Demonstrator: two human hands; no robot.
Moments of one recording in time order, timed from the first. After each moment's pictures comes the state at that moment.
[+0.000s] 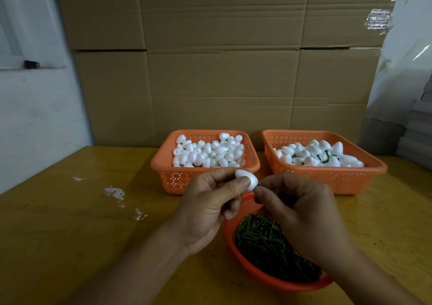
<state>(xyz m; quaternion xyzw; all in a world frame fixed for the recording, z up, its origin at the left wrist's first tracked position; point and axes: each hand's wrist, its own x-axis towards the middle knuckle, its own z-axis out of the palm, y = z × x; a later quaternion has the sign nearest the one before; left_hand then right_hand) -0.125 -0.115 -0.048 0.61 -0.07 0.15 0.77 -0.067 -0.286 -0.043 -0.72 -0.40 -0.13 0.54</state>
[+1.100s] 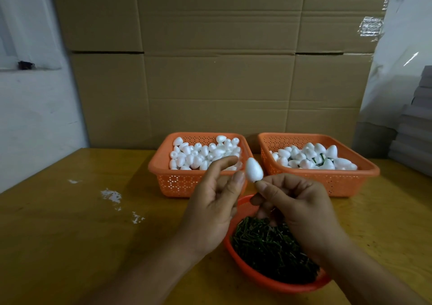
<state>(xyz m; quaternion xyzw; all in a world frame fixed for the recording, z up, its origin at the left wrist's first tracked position) -0.125 -0.124 -0.056 0.72 -0.10 0.26 0.63 -0.066 -0.282 -0.033 -0.63 -0.31 0.07 0.71</state>
